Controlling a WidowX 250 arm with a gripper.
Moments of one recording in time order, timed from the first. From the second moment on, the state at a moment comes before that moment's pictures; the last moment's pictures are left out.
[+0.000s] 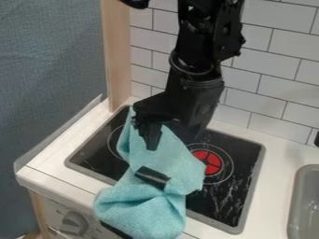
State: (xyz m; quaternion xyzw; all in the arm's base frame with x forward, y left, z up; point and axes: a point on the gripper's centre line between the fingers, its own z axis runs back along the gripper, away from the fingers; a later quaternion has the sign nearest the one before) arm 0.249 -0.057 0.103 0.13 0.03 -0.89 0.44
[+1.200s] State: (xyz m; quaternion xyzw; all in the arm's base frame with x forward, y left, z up) arm 0.275 -0.008 0.003 0.02 0.10 -0.94 0.31
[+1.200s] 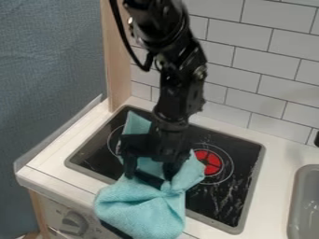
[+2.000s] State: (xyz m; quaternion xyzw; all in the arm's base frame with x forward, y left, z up) arm 0.317 -0.004 -0.013 0.04 0.07 -0.96 0.28
